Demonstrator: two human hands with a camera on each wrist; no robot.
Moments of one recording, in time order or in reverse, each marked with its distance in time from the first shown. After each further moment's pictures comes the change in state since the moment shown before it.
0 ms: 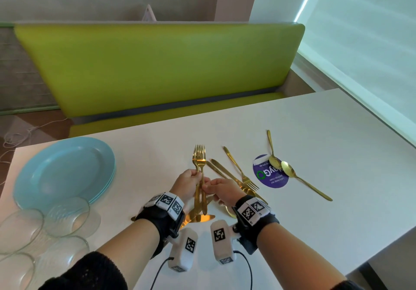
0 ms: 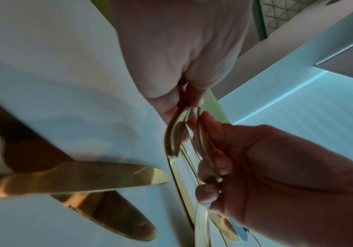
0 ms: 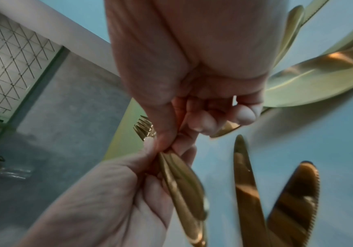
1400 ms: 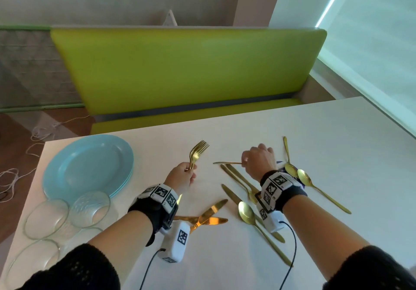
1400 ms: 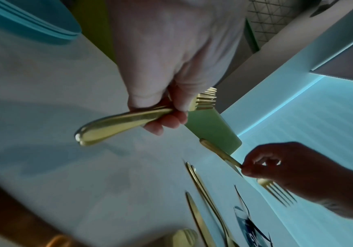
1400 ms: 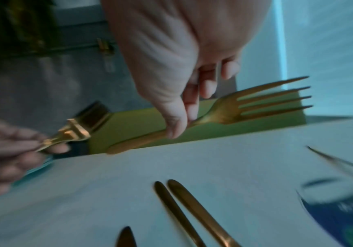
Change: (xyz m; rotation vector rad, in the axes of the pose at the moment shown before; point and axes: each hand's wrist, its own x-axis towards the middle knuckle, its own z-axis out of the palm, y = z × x) left_hand 0.004 0.010 -0.050 0.119 0.185 0.078; right_hand 0.020 -0.056 -0.054 -1.341 0.449 -0.454
